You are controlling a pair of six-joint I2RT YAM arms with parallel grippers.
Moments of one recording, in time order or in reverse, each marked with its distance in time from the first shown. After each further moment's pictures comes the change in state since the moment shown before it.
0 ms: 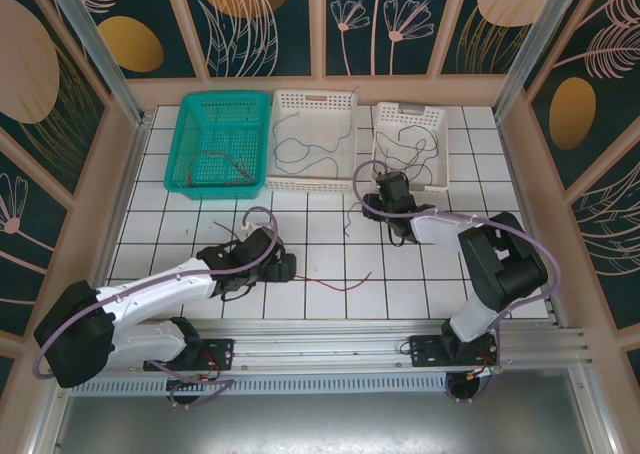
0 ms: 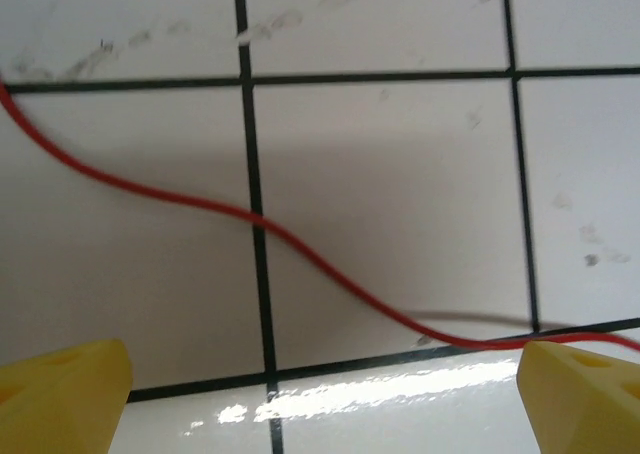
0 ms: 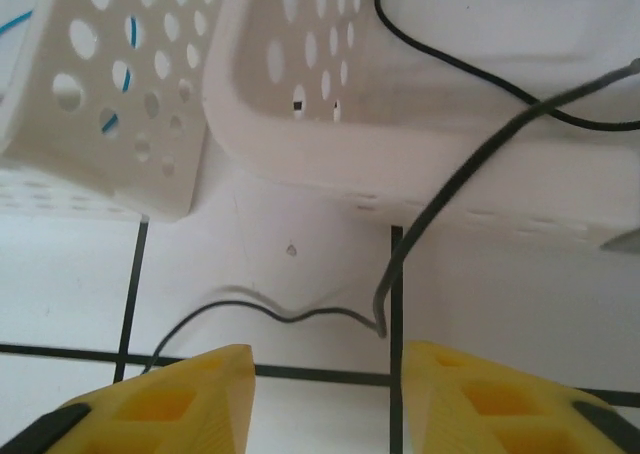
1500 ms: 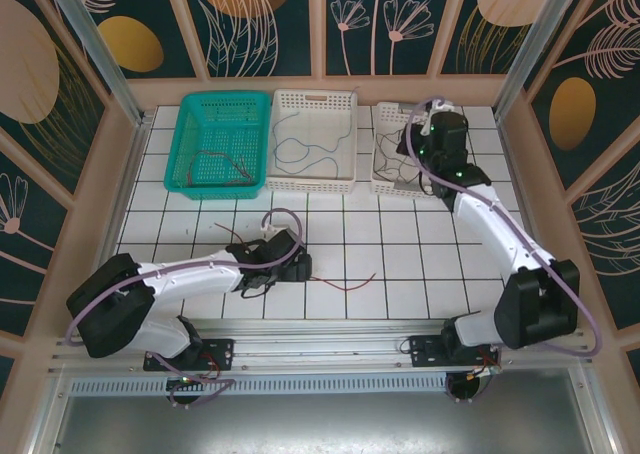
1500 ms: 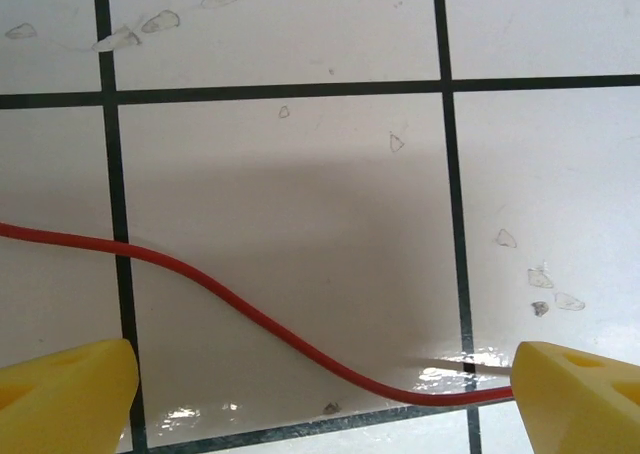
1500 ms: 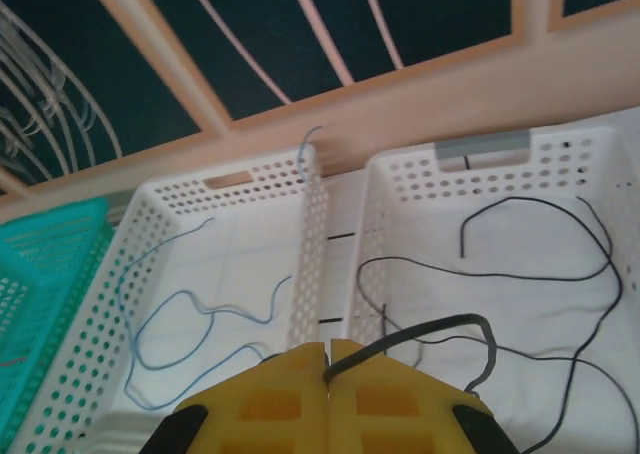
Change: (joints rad) left arm -0.071 0.225 0.099 0.114 -0.027 -0.067; right arm -0.232 -0.245 0.356 -0.195 -0.120 -0.014
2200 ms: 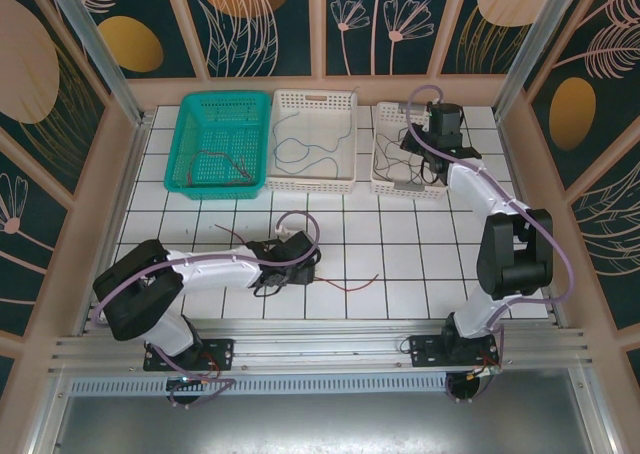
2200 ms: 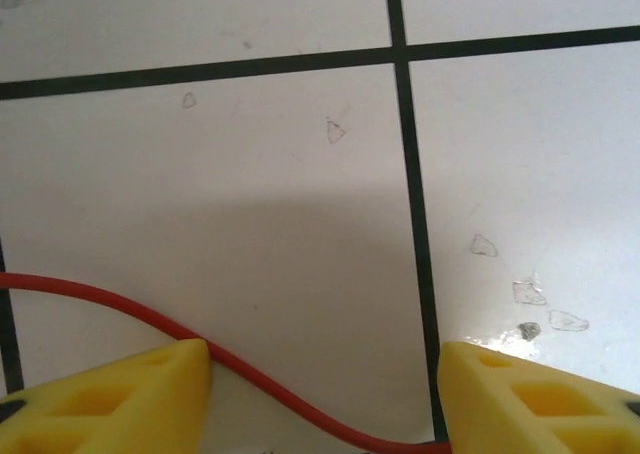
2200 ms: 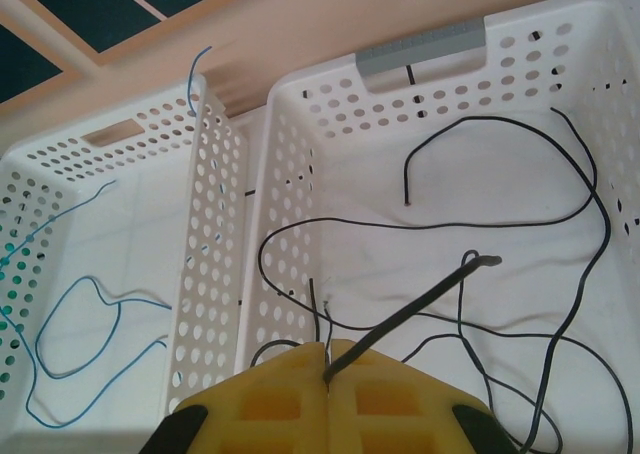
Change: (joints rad) left arm -0.045 0.154 0.069 0.004 -0.009 0.007; right arm -0.092 0.269 0.117 -0.048 -0.080 0.026
